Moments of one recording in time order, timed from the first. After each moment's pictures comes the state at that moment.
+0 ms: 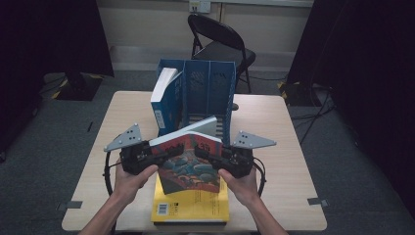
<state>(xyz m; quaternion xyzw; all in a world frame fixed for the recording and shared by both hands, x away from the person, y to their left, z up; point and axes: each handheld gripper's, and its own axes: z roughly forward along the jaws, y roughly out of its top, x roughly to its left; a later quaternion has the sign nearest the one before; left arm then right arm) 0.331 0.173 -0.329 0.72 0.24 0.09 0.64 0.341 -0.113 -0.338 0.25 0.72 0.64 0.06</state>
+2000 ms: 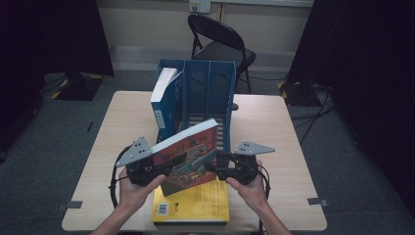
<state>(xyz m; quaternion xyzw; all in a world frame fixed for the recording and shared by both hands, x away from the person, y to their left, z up) 0.315 0.158 -0.348 0.73 0.27 0.14 0.61 0.352 -0.138 -0.389 0.31 0.76 0.56 0.08</state>
